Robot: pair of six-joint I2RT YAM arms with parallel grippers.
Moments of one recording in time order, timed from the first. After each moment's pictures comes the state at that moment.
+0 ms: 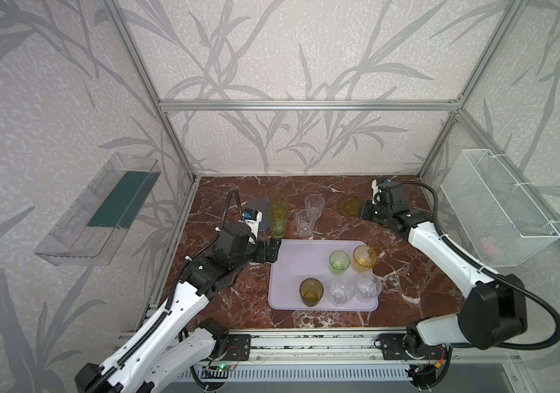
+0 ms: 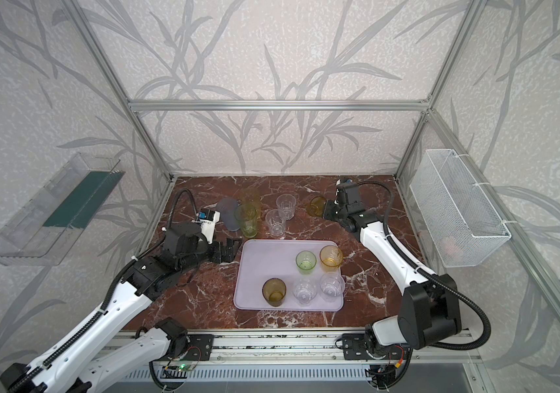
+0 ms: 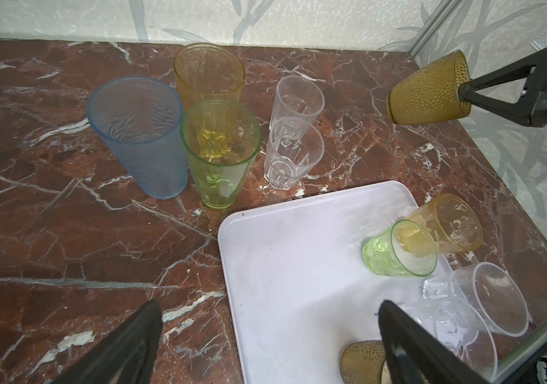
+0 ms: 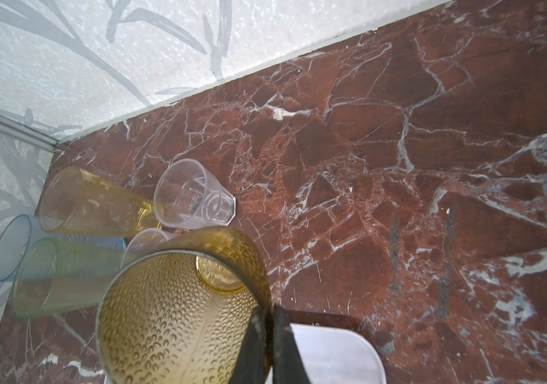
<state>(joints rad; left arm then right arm) -0.53 0.87 0.84 -0.58 0.01 -0.33 0.31 1.38 1.11 -0.42 -0.04 0.46</state>
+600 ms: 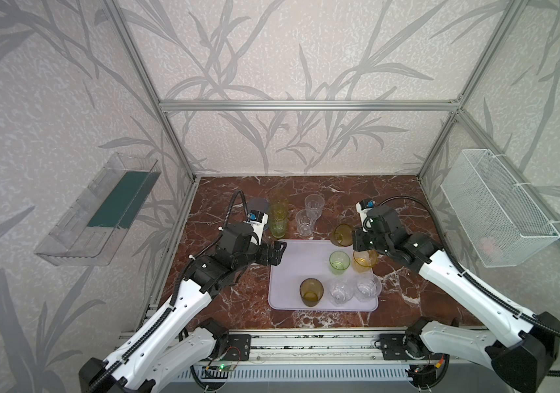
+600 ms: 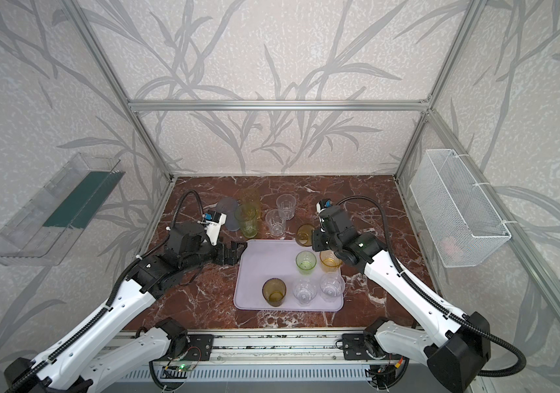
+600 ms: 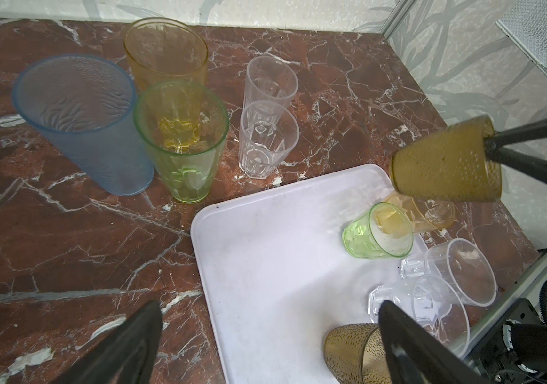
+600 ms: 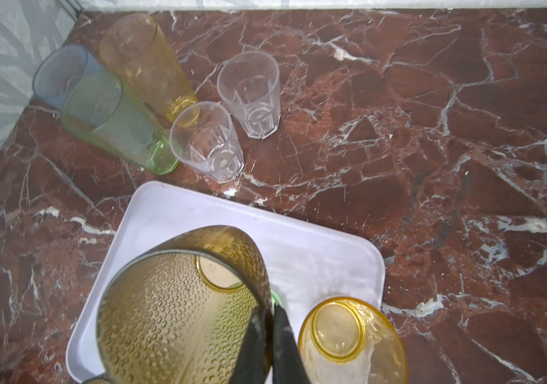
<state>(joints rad) -0.52 0.89 0.84 -0.56 0.08 -0.32 0.65 1.16 1.03 -0.66 0.12 0.37</state>
